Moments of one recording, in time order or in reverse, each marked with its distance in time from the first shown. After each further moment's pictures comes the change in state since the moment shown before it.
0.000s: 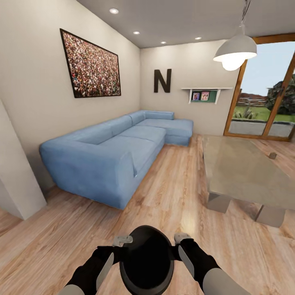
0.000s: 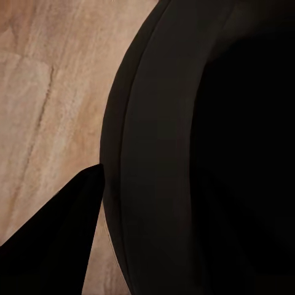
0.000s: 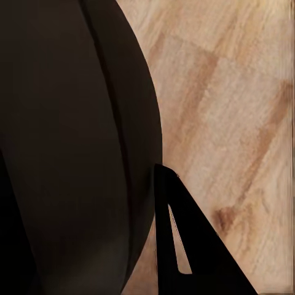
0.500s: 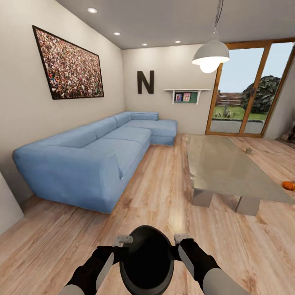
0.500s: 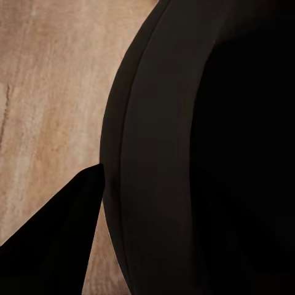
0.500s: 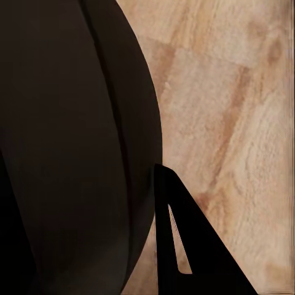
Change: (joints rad) left arm 0.000 0.000 0.000 0.000 0.000 0.000 0.000; right arm 0.000 0.000 0.000 0.000 0.000 0.000 0.000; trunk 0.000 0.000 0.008
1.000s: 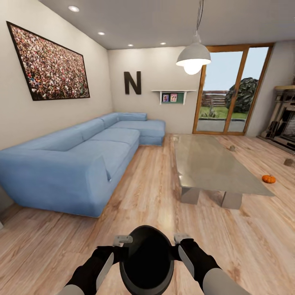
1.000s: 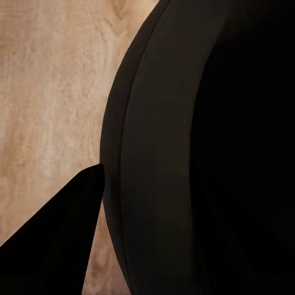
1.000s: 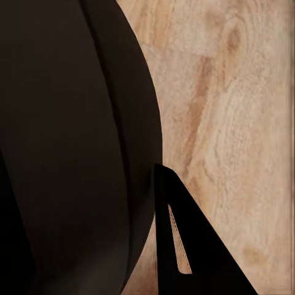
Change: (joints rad) left arm 0.000 0.000 0.000 -0.001 -0.001 0.001 -0.001; right arm 0.000 0.000 0.000 0.000 -0.001 0.000 0.000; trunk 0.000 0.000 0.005
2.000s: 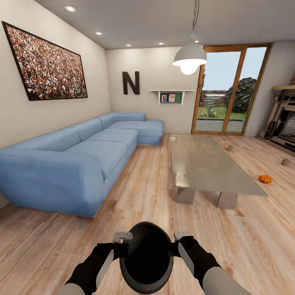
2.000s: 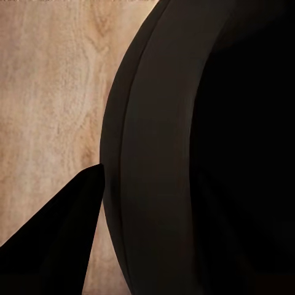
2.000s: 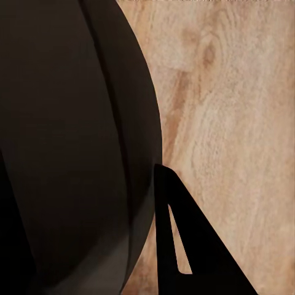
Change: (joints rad) left arm 0.000 0.000 0.003 -0.043 -0.015 0.009 0.001; right arm 0.000 0.000 0.002 -0.038 0.001 0.003 0.001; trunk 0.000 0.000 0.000
